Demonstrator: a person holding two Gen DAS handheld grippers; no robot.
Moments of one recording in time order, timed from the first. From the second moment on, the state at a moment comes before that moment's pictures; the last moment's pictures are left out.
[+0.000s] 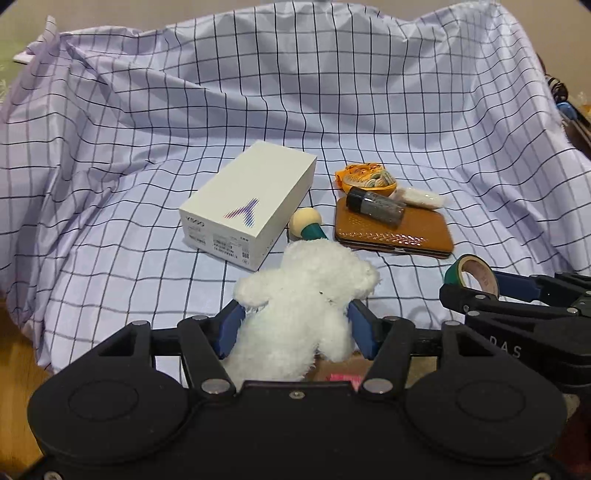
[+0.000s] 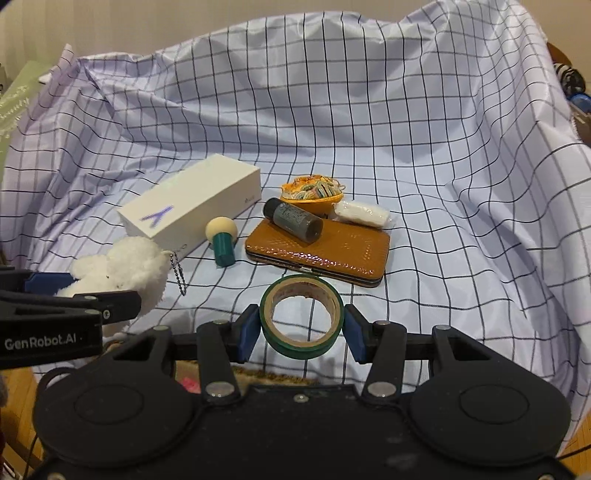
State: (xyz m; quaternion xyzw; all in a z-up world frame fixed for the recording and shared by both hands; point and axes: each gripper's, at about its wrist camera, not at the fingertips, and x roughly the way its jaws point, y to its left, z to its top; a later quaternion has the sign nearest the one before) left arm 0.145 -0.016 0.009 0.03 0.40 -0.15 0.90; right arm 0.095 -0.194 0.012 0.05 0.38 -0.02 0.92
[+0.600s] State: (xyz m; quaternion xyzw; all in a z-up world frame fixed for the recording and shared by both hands) left arm 0.079 0.006 -0.003 0.01 0.46 -0.15 0.87; right arm 0.012 -0.196 0.032 0.05 0.40 0.04 0.91
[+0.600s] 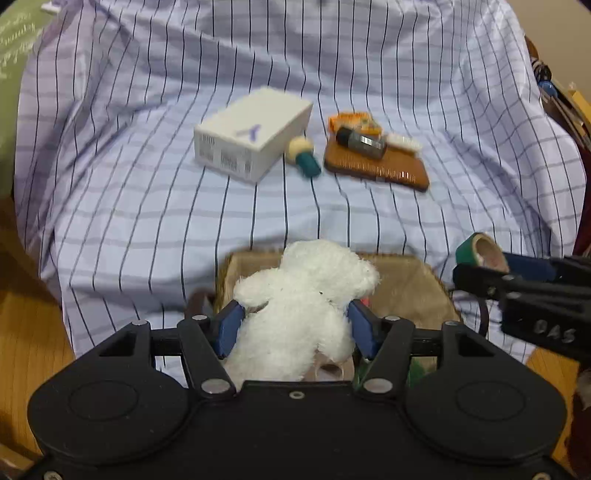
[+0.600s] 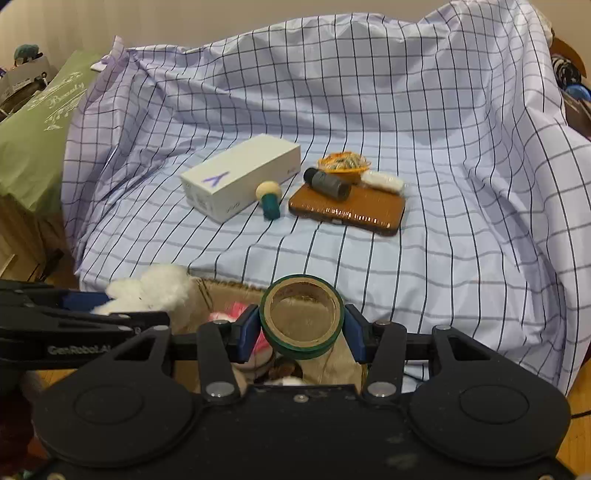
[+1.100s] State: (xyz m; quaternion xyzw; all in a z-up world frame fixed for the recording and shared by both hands) left arm 0.074 0.006 -0.020 0.01 0.52 -0.16 0.84; right arm -0.003 -0.194 0.022 0.05 0.46 0.08 0.88
